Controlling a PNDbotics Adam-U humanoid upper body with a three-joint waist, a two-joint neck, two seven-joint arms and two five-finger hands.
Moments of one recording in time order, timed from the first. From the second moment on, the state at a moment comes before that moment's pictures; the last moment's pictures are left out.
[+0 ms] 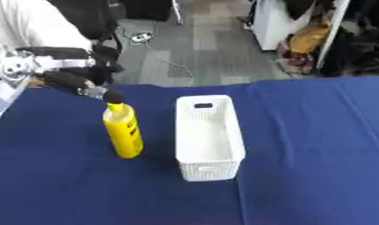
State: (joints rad) left arm -0.78 0.89 -0.21 -1.40 -0.47 -0.08 -0.74; right arm -0.35 -0.46 -0.01 -1.98 -0.32 -0.16 -0.10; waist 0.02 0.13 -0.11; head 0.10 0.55
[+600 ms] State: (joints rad) left arm -0.81 0.87 -0.23 -1.30 -0.57 -0.12 -0.77; right arm -0.36 -0.46 -0.01 -1.98 -0.31 -0.14 -0.07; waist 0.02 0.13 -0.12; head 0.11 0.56
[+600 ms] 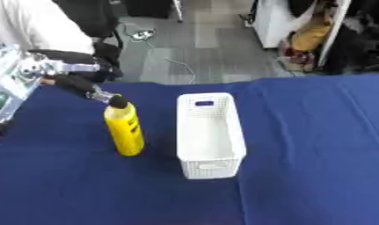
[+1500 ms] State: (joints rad) left arm -0.82 0.86 -0.24 -1.25 -0.59 -0.14 -0.86; right arm -0.36 -0.46 -0.01 -1.98 -0.31 -0.13 -0.07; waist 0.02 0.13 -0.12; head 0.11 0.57
